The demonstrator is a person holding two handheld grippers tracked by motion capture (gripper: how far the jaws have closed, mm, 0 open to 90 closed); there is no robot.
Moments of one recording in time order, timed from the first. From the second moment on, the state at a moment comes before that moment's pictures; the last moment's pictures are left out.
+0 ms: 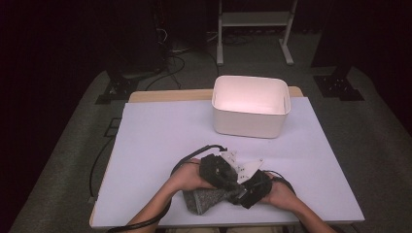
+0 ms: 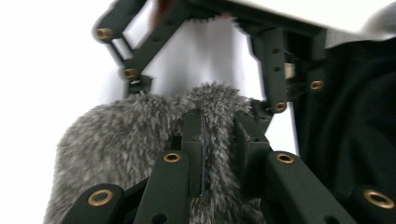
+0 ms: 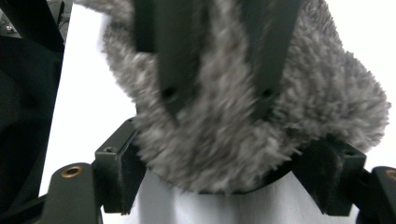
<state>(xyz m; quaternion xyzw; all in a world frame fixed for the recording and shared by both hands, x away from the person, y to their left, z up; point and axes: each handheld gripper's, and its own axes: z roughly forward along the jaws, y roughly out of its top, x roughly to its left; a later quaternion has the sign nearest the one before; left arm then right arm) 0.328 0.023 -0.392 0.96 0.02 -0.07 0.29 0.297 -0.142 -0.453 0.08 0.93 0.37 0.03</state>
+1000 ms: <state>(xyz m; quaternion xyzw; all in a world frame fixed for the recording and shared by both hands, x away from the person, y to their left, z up) 0.342 0.052 -0.395 0.96 0.06 -0.04 0.28 0.302 -0.143 -0.455 0.07 0.93 0.36 0.03</state>
